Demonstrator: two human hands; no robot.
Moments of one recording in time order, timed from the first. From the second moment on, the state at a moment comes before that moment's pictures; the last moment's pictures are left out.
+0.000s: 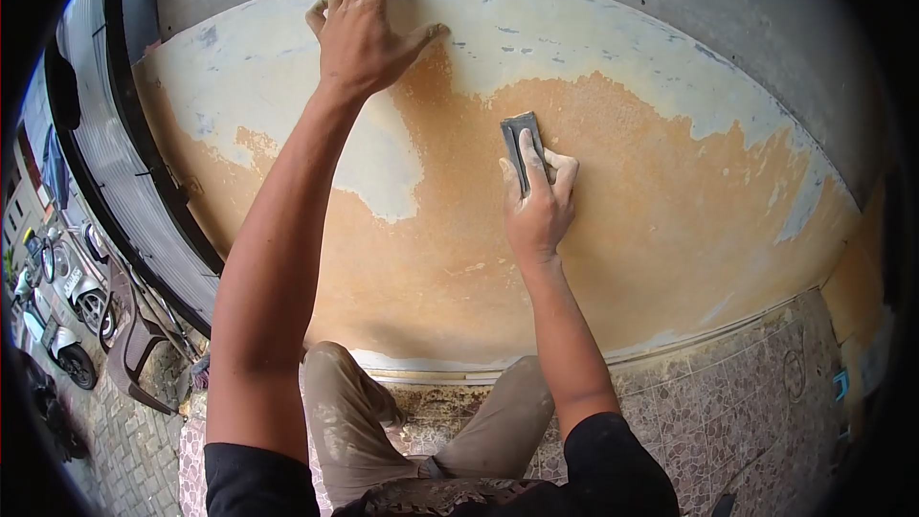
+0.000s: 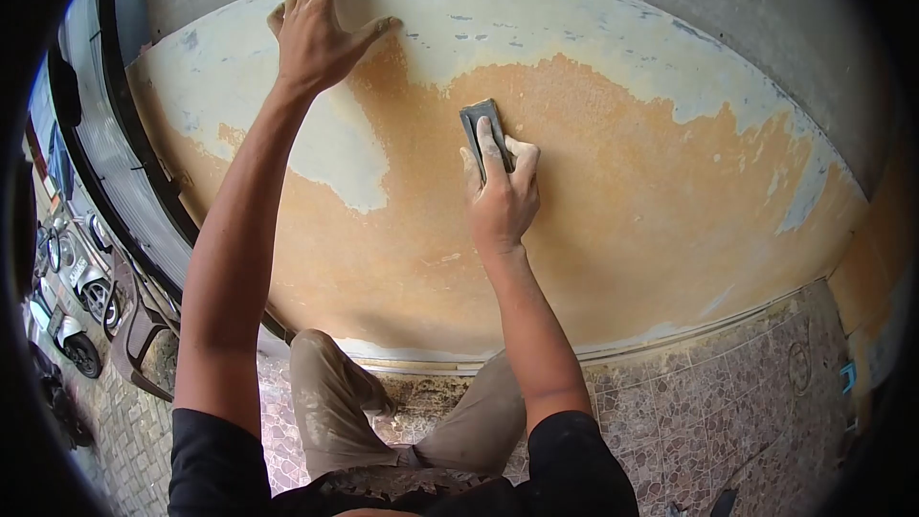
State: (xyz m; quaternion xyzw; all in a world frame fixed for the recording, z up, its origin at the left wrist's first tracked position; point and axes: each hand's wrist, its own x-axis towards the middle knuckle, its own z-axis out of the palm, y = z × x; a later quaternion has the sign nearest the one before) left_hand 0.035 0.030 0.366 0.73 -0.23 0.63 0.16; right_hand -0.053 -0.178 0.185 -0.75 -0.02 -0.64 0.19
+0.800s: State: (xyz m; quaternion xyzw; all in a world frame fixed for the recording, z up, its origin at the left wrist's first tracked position) left_hand 0.072 0.089 0.363 0.67 -0.28 0.68 0.11; right_hand 0.015 -0.145 0.190 -0.67 -0.14 -0.73 0.03
